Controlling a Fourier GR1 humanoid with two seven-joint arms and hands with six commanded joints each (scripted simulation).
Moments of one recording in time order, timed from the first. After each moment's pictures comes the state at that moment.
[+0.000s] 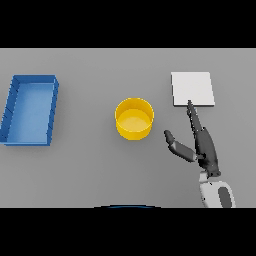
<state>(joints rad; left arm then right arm) -1.34 0.61 -0.06 -0.37 -0.70 -0.23 0.12 0.08 -0.05 0.15 -1.71 0.24 -0.02 -0.12</state>
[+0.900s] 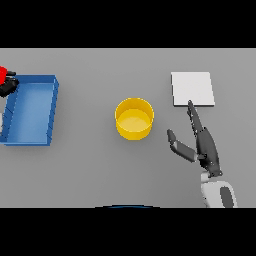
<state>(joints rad) -0.55 0.46 0.16 -1.06 -0.36 0.02 0.47 0.08 -0.06 0.14 -1.70 0.22 -0.01 -0.13</state>
